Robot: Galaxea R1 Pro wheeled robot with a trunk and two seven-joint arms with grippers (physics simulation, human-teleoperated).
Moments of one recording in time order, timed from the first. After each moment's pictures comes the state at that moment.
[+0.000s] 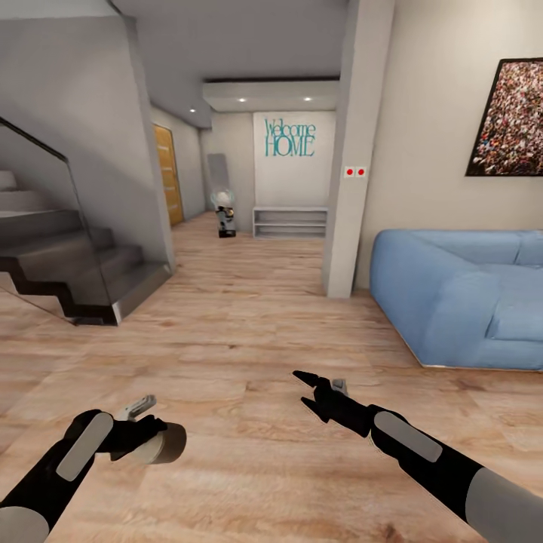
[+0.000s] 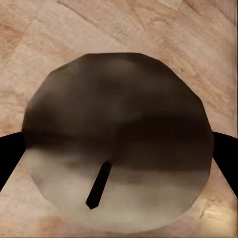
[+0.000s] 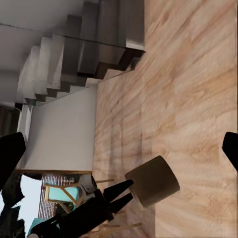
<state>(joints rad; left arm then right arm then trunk) -0.50 0.30 -0.12 -0.95 1.01 0.82 0.36 -0.69 -0.35 0.99 -0.96 -2.03 0.27 0.25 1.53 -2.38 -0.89</state>
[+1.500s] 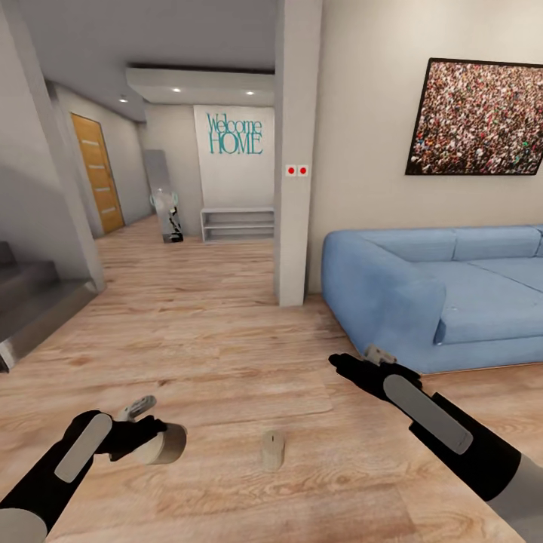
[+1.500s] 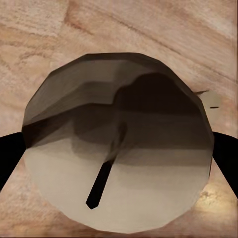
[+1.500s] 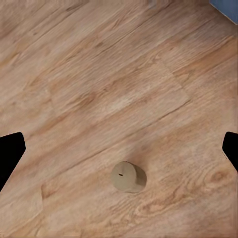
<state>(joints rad) -0.49 0.31 -0.12 -0.96 1.01 0.82 0.36 -0.70 -0.41 0.76 -1.48 -1.53 0.27 -0.92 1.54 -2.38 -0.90</state>
